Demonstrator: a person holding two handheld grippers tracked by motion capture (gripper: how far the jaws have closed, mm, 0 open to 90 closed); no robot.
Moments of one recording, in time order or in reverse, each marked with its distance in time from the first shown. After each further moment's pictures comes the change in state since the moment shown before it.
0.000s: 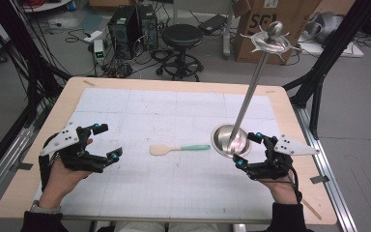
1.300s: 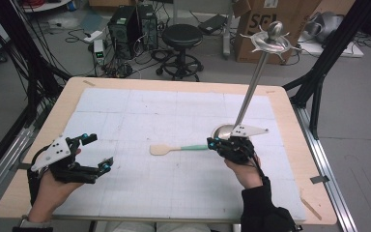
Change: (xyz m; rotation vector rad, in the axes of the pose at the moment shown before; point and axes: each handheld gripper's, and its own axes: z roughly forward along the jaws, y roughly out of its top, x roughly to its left) left arm -0.007 -0.020 -0.030 0.046 0.089 0.028; right arm -0.001 -0.014 0.097 0.263 -0.007 0.084
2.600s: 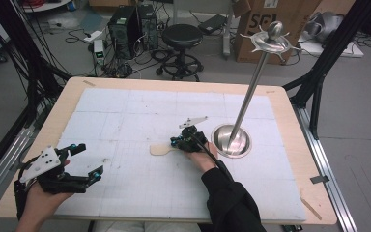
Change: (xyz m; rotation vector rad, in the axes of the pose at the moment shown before) left arm -0.003 -0.014 -0.028 0.049 0.062 -0.031; right arm 0.010 0.005 0.146 0.255 0.015 -0.012
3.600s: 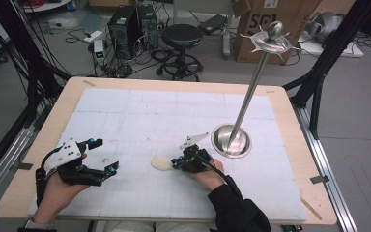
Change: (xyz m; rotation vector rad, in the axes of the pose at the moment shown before) left arm -0.002 0.001 0.043 0.037 -0.066 0.016; right arm 0.046 -0.034 -0.036 0.094 0.127 -0.077
